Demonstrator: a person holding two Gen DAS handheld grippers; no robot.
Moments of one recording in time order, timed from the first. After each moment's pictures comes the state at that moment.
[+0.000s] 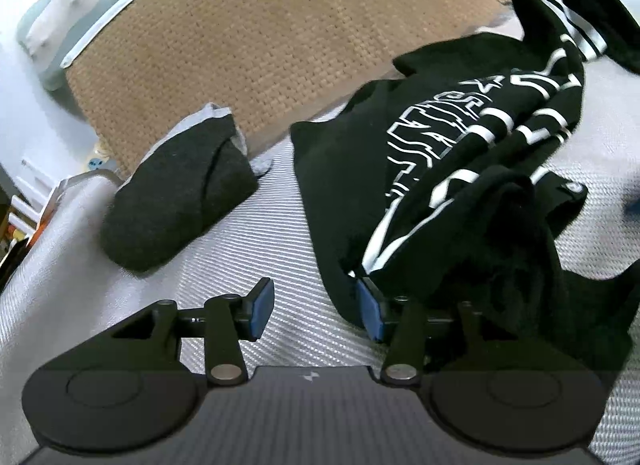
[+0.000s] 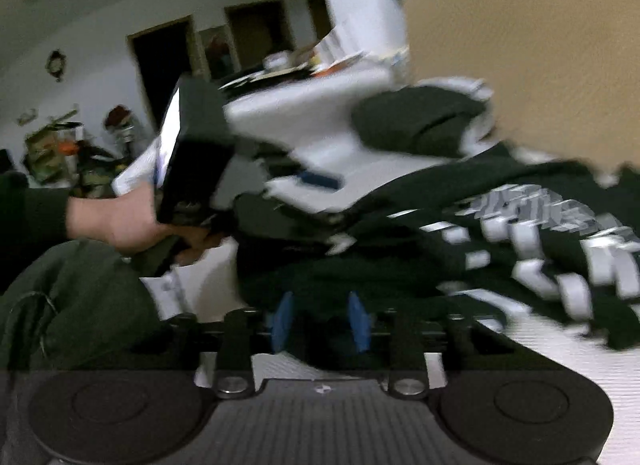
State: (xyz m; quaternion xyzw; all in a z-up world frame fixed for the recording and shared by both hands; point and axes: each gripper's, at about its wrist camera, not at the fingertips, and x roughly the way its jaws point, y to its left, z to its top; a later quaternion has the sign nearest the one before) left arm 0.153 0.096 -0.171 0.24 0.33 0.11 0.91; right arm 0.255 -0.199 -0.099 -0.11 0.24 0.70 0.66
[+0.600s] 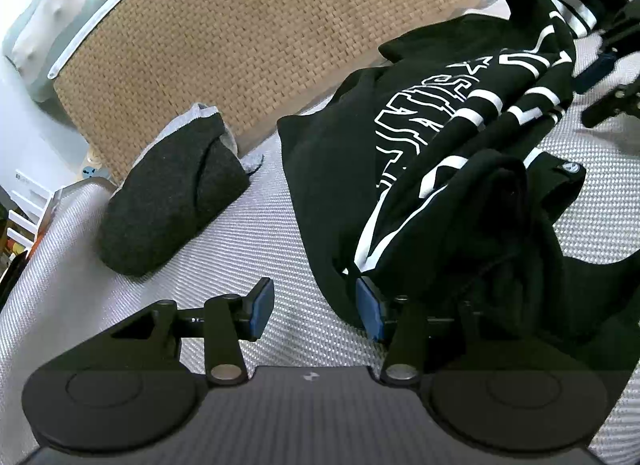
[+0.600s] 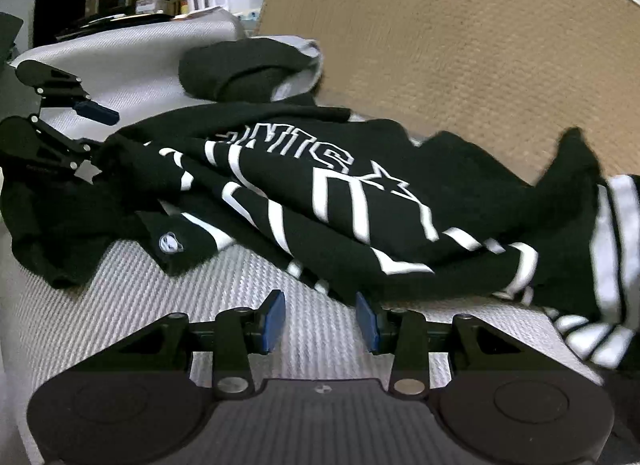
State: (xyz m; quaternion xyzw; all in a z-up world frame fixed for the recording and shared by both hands) left arm 0.158 0.092 -0.175 0.26 0.35 0.11 0.90; right arm 0.347 -0.199 -0.144 -0.23 0.22 0.56 0.77
